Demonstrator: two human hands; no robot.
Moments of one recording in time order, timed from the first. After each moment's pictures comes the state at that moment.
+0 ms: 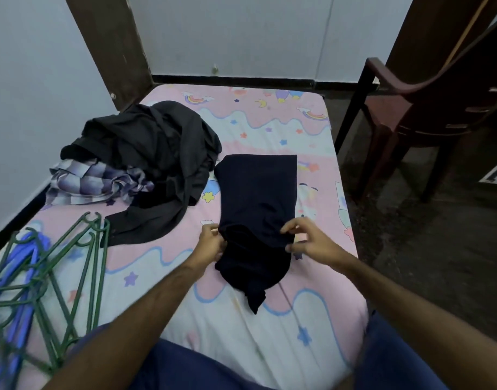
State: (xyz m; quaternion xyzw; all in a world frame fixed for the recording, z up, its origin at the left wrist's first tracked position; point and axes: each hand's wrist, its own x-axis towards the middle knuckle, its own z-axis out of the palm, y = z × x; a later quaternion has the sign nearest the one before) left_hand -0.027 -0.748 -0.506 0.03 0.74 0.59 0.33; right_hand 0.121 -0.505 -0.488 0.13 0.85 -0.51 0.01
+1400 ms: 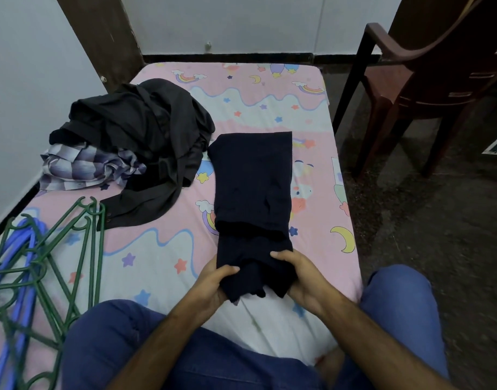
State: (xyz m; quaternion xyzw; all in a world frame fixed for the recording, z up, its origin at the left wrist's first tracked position) left_hand 0.094 -0.789 -0.500 0.00 0.61 0.67 0.43; right_hand 0.190 -0.608 -0.504 0.29 0.39 -0.87 0.03
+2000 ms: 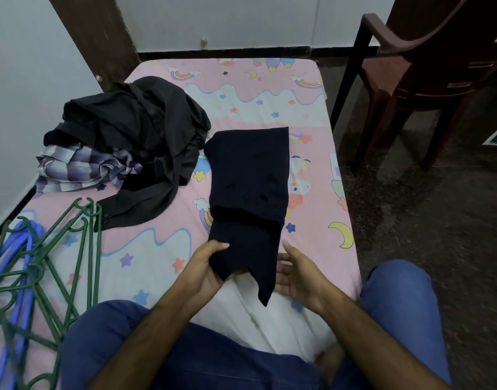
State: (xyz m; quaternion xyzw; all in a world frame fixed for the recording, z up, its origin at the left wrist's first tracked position) left_hand 0.094 -0.781 -0.438 -0.07 0.47 0.76 0.44; right_hand 0.199 -0.605 -0.504 0.38 0.40 -0.83 0.09
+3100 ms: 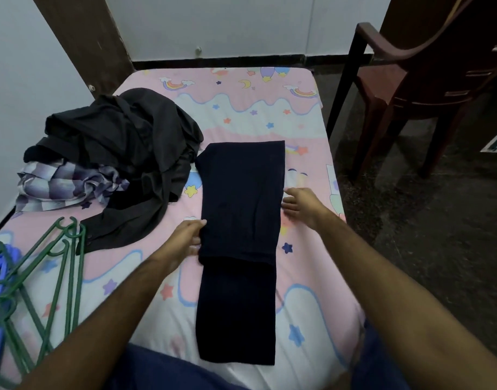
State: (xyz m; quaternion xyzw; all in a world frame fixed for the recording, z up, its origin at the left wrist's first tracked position) left_hand -0.048 -0.750 -0.494 0.03 0.75 0.55 0.38; right_hand 0.049 -0.458 -0.498 0.41 0.56 -0.72 -0.02
